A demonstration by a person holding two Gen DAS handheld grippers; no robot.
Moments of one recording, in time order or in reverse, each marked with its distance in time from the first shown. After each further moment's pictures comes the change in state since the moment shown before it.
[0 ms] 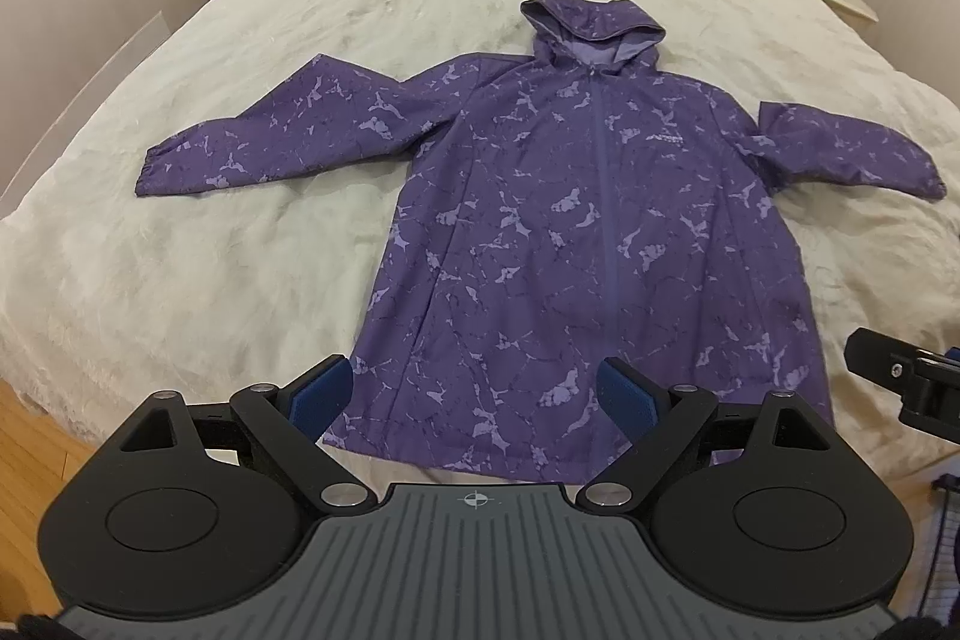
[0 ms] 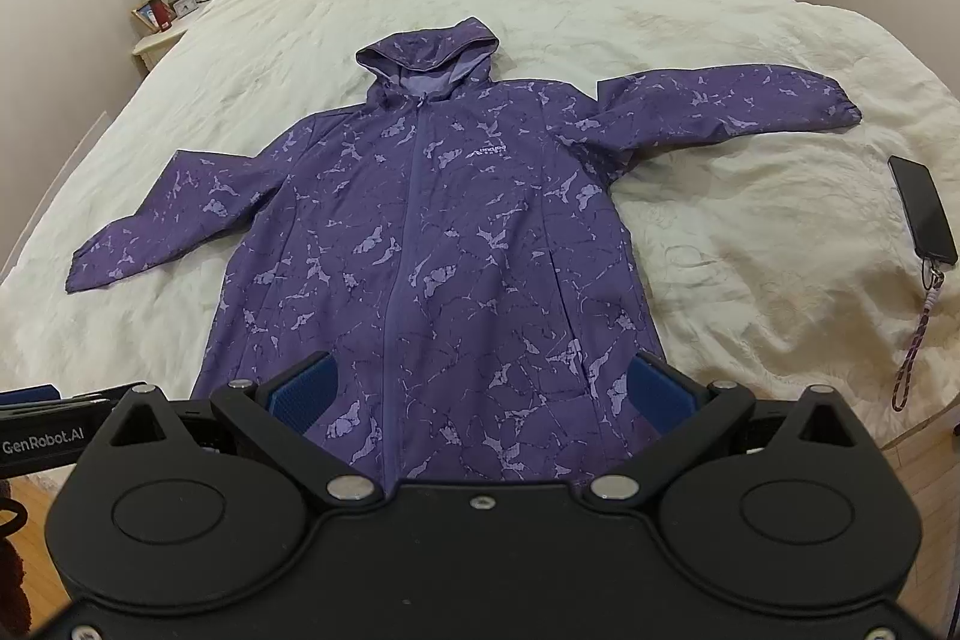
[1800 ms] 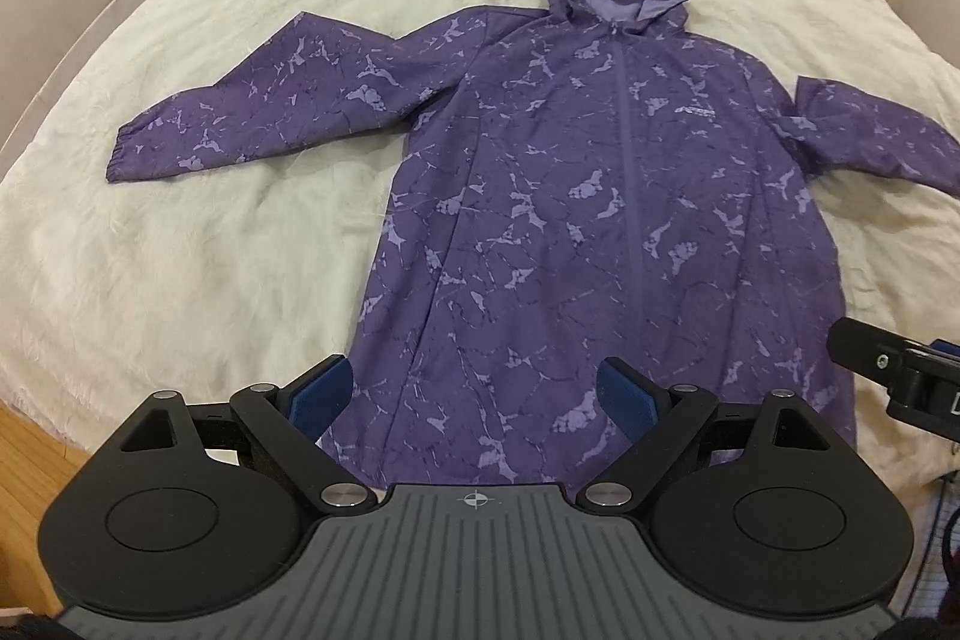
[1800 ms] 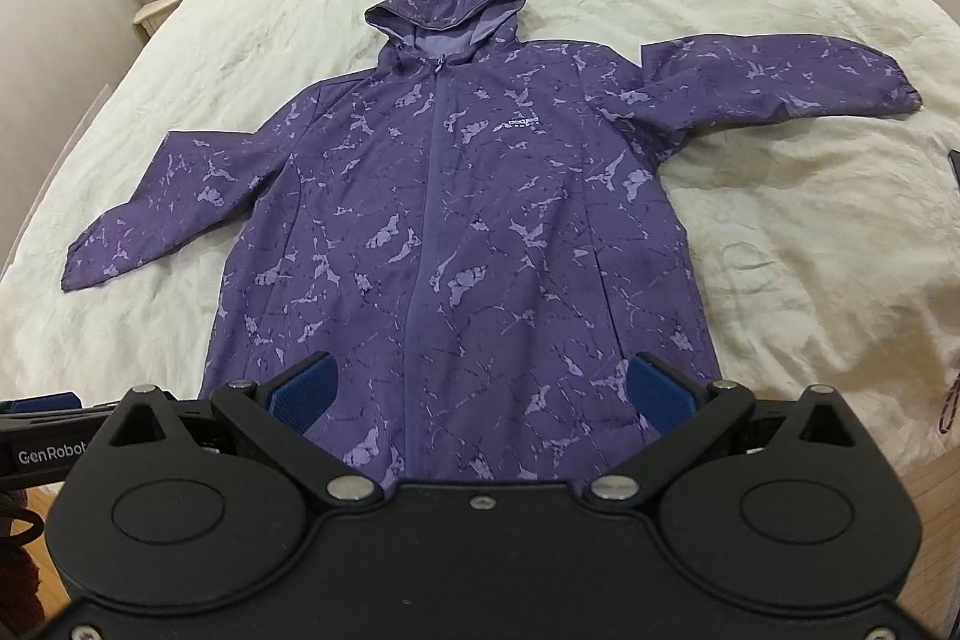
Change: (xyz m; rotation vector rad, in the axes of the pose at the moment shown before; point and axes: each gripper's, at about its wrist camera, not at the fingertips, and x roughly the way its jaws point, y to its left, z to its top) left arm 0.057 0.005 0.044 -0.007 0.137 0.008; right arm 0.064 0.011 0.041 0.000 0.119 0.047
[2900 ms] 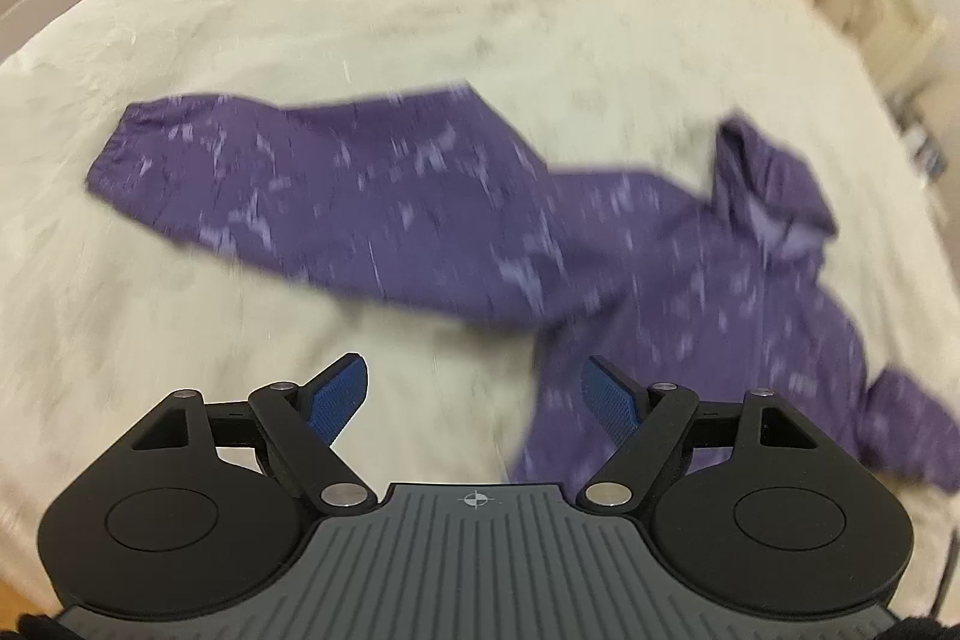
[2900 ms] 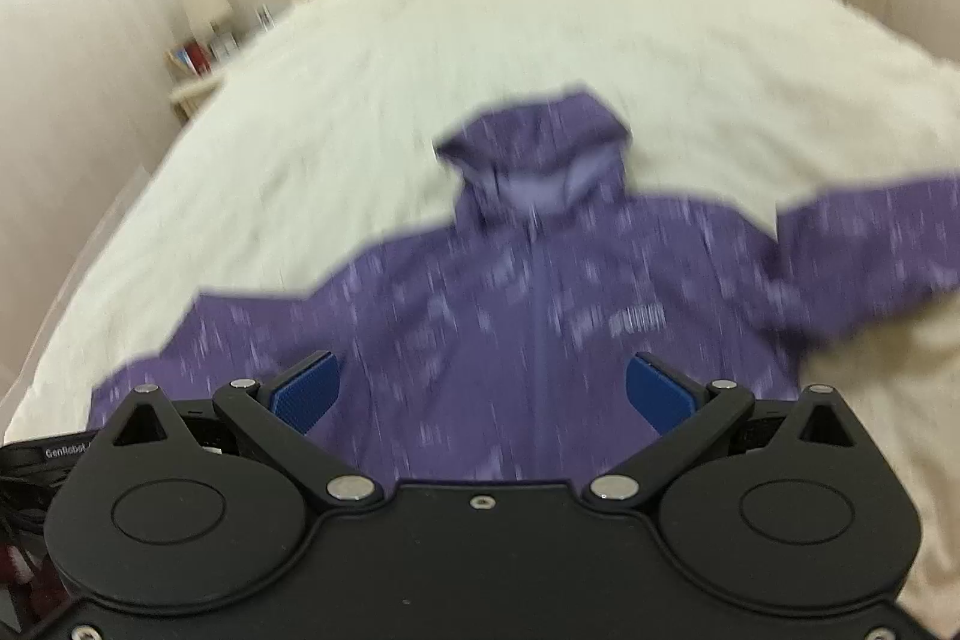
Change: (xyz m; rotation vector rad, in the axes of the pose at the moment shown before) left arm 0.116 0.176 0.119 -0.392 -0.115 -0.163; right arm 0.070 0.066 0.138 -0.019 -0.205 0.099
